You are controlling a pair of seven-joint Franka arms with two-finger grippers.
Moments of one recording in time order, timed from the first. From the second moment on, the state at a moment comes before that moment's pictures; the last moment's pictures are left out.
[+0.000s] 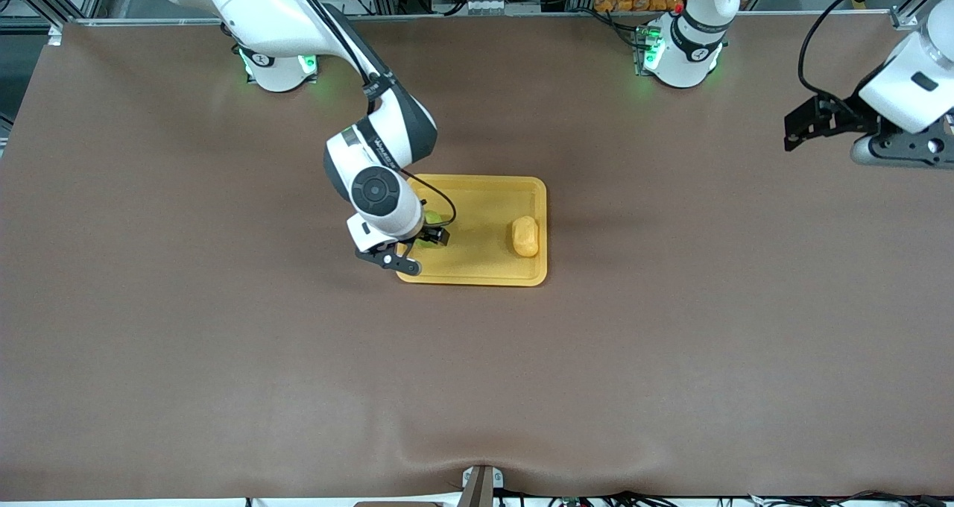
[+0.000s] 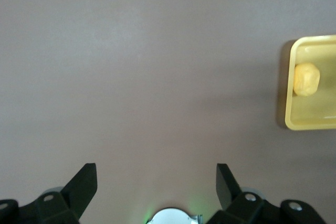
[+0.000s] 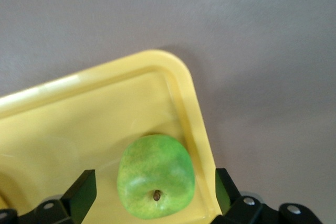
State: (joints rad) left arm -0.03 -0.07 -0.11 -1.61 0.06 1.51 -0.02; right arm 0.61 0.55 -0.01 -1.68 0.15 2.11 0.85
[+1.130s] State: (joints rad) left arm -0.03 -0.15 -0.08 -1.64 0.06 1.50 -0.03; right arm 0.36 0.51 -0.02 -1.25 0.15 1.59 0.85
